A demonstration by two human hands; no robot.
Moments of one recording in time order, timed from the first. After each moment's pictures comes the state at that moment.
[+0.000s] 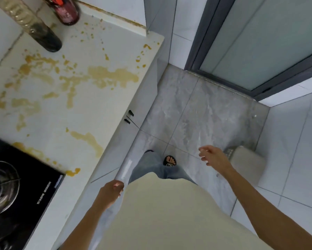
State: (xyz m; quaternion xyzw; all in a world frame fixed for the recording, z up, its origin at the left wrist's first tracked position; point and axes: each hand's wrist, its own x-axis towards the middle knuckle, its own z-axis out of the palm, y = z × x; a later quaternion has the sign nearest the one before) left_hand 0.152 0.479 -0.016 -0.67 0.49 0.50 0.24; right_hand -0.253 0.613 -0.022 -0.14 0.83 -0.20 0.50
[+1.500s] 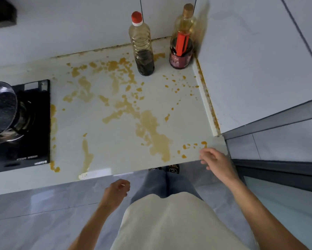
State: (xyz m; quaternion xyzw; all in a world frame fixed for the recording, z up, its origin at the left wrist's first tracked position) left_hand -0.064 0.329 -0.014 -0.83 0.20 0.51 -0.09; right_hand -0.392 0.105 0.014 -0.52 0.64 -0.06 0.56
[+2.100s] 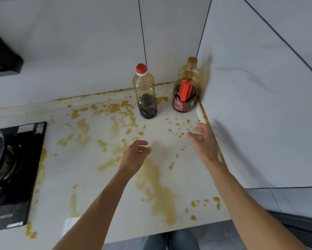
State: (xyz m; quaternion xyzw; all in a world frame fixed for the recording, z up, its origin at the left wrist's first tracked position) left_hand -0.011 0.034 -0.001 -0.78 0.31 0.44 -0.32; right_hand -0.240 -0.086 0.006 -0.54 0.61 -0.29 0.50
